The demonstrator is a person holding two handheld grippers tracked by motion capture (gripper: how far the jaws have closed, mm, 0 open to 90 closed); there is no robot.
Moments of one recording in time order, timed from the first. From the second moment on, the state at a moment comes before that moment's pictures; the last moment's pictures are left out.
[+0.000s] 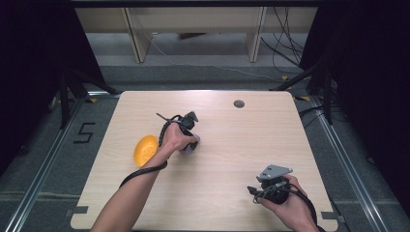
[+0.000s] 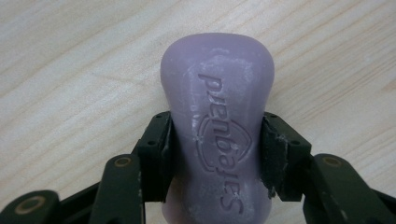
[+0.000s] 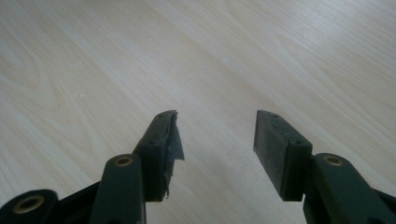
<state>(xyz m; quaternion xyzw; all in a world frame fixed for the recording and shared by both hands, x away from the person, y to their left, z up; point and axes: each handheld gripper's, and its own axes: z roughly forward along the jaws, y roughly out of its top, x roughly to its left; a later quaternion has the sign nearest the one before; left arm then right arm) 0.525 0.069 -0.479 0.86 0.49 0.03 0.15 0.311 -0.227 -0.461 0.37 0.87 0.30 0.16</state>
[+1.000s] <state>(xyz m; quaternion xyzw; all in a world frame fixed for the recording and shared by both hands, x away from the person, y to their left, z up) 0.504 0.073 -0.463 0.86 0.47 0.04 0.20 0.311 -0.227 -0.461 0.37 0.87 0.30 0.16</state>
